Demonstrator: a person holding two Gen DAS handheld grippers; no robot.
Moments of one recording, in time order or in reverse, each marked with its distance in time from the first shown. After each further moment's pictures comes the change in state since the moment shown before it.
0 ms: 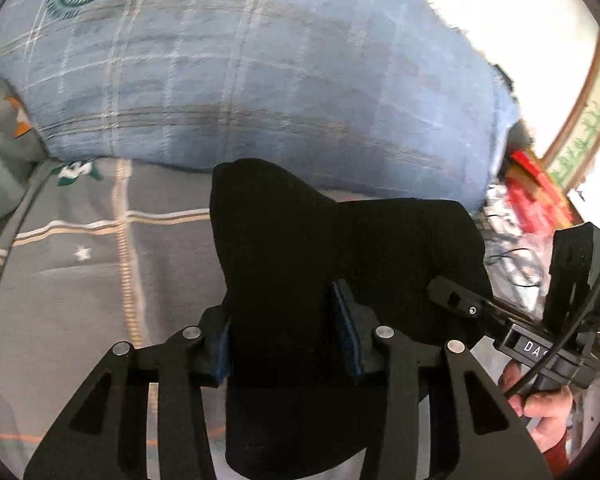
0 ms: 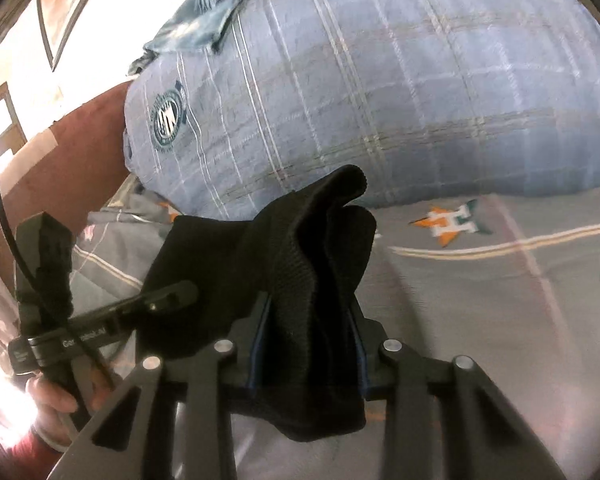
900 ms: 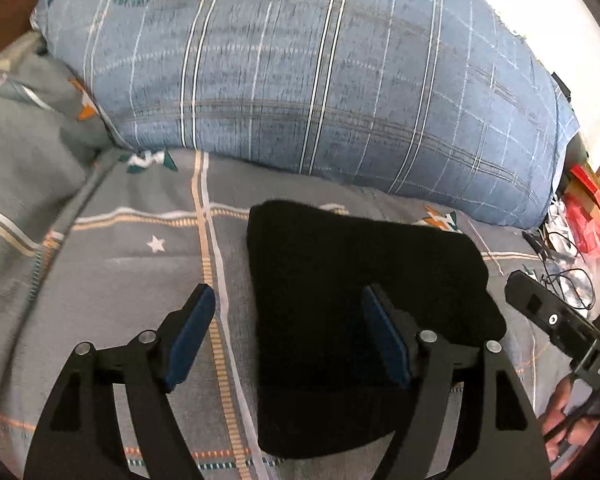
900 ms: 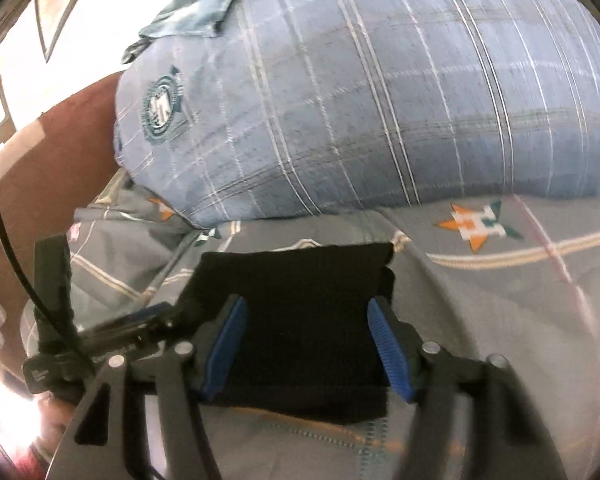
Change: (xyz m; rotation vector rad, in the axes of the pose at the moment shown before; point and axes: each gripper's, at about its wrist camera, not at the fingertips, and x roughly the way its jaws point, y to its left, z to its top) left arm -0.004 0.026 -0.007 -0.057 -0.054 0.208; right arm 0.018 0.035 0.006 -0.048 -0.039 -0.058
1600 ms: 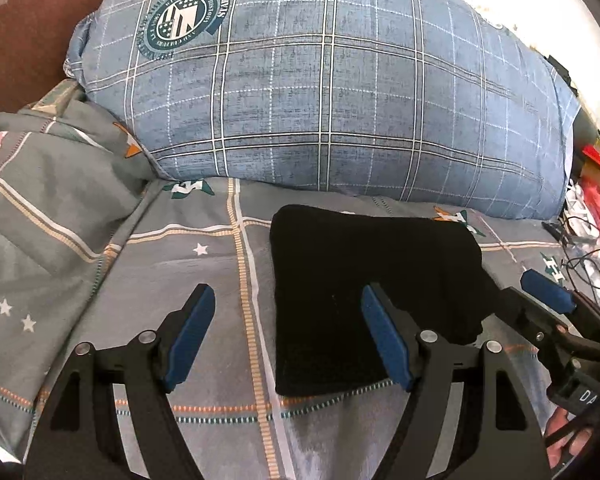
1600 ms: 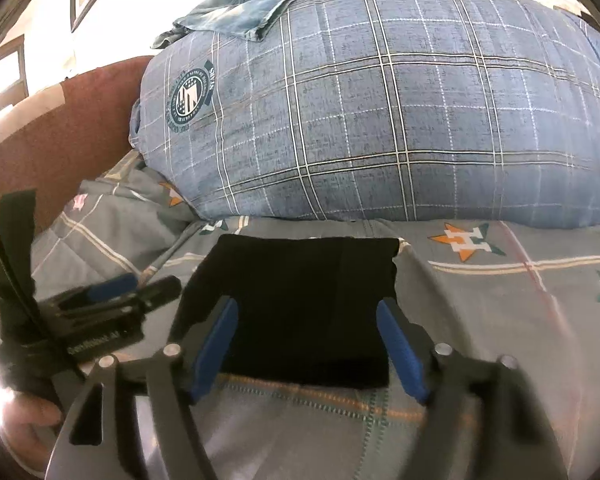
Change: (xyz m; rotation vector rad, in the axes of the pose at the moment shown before) left arm -0.049 -0.019 -0.025 0.076 -0.101 0.150; right arm -0.029 0.025 -0.031 -0.108 -0.058 -0.055
